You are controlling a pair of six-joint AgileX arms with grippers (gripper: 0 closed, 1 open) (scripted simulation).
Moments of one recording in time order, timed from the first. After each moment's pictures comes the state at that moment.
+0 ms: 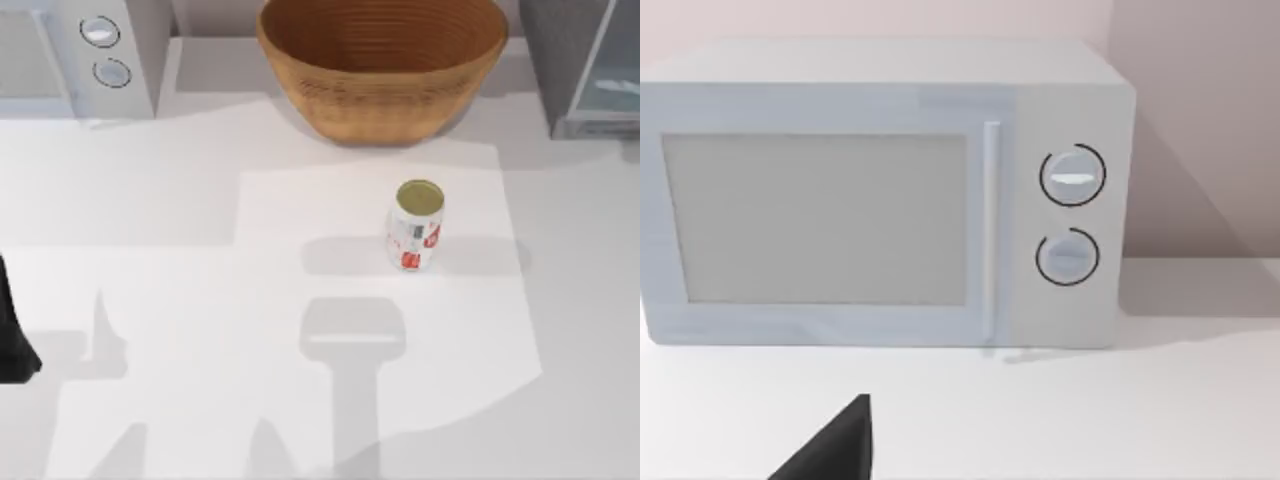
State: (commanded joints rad) left arm 0.00 0.00 0.00 0.00 0.00 0.00; right arm -0.28 2.17 0.98 1.16 -0.25 0.00
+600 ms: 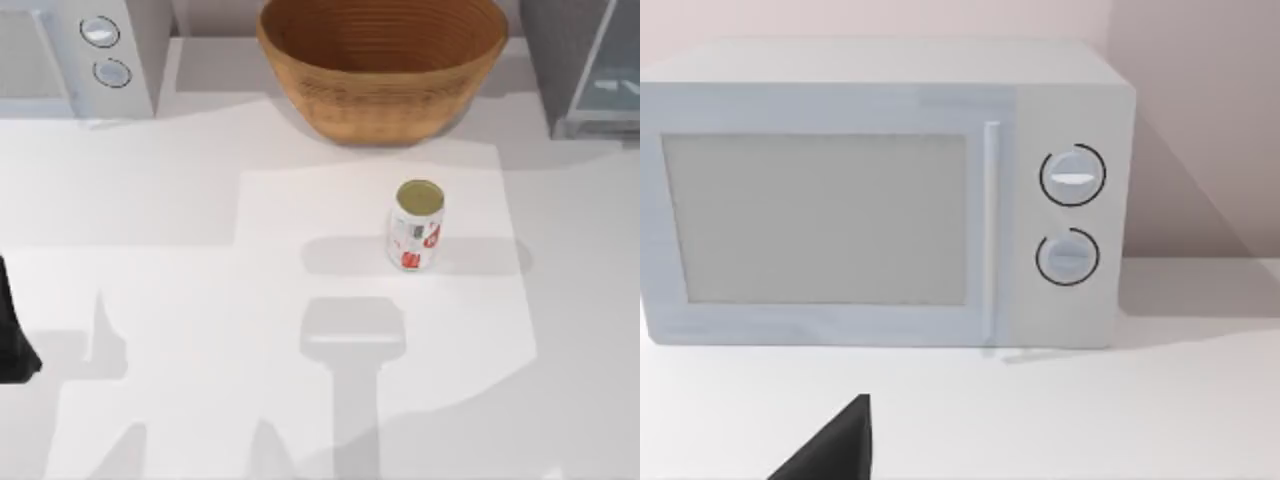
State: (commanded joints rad) left arm 0.00 0.00 0.00 0.00 0.00 0.00; right arm -0.27 2.22 1.08 1.11 -0.24 0.00
